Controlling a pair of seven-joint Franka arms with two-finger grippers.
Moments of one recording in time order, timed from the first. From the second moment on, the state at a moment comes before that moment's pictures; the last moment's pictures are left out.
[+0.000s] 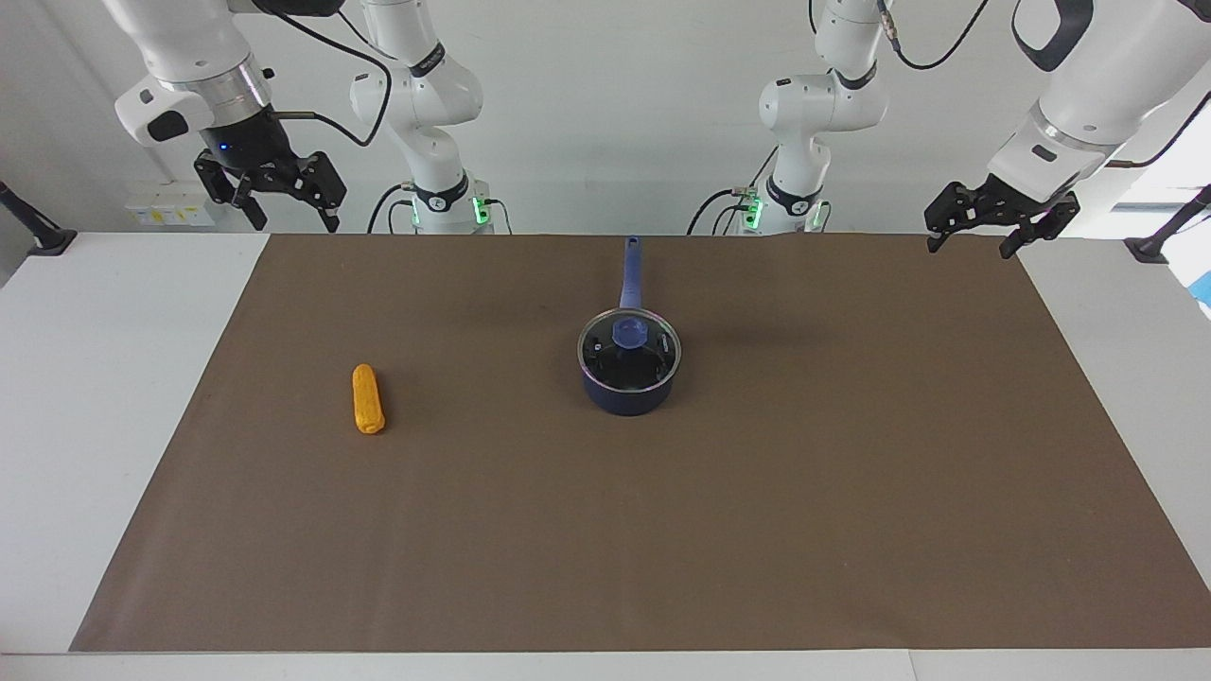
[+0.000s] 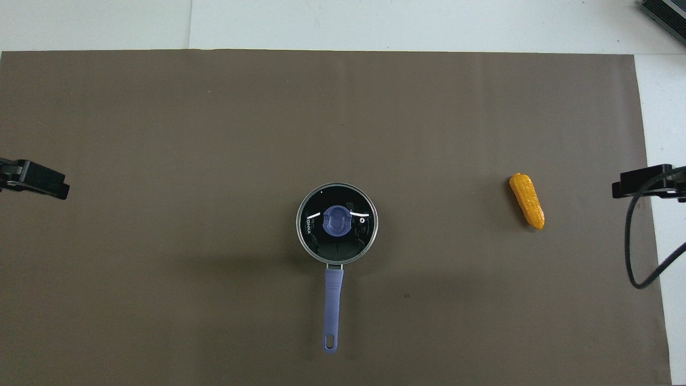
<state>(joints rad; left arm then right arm) -0.01 0.04 -0.03 -1.48 0.01 1.42 0.14 0.09 -0.08 -0.13 -1.59 0.01 1.52 0.04</state>
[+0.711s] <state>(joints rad) -0.01 0.04 -0.03 -1.48 0.01 1.42 0.14 0.08 -0.08 -0.13 -1.59 0.01 1.50 0.04</state>
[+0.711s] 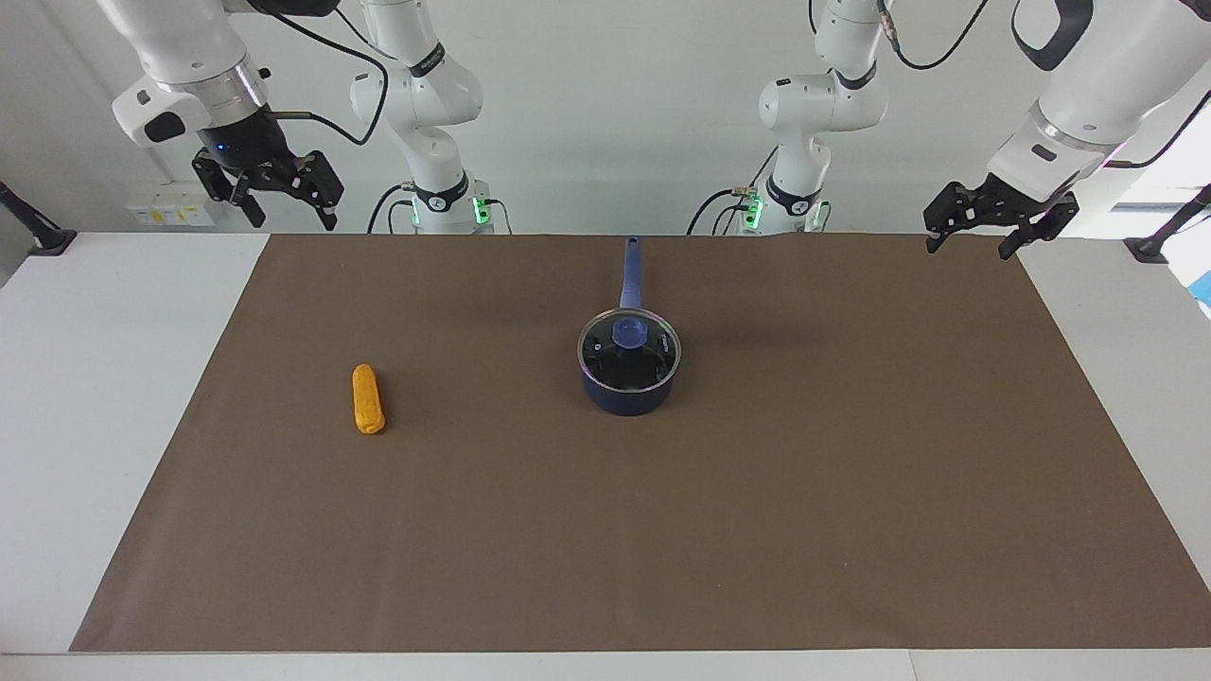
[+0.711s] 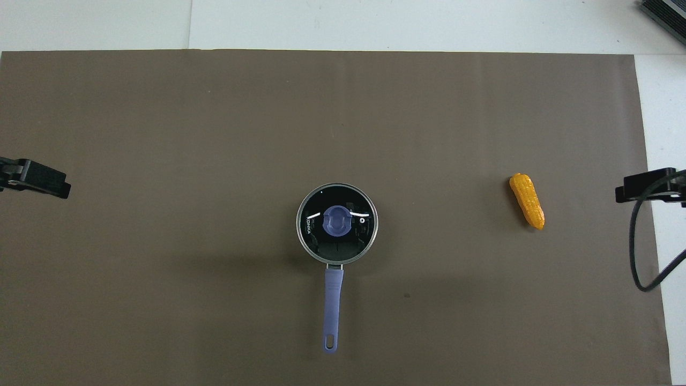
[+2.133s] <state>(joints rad) -0.28 0.04 -0.04 -1.58 0.00 1.57 -0.28 0.05 -0.10 -0.13 -1.61 0.01 1.47 -0.01</state>
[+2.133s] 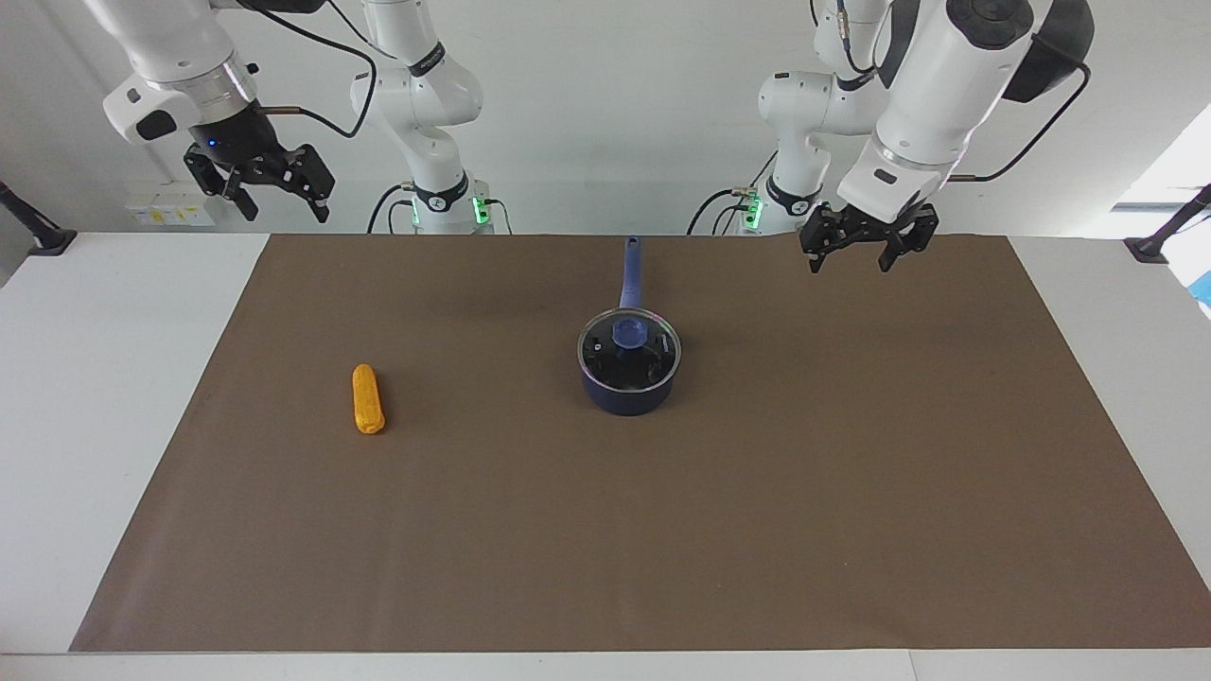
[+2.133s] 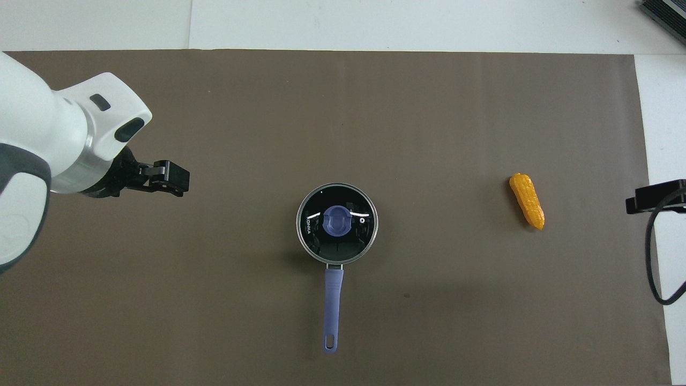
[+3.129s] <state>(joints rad) -0.50 0.15 -0.04 -1.66 -0.03 1.84 -0.70 0.05 -0.10 -0.13 -1.62 0.01 1.49 -0.01</state>
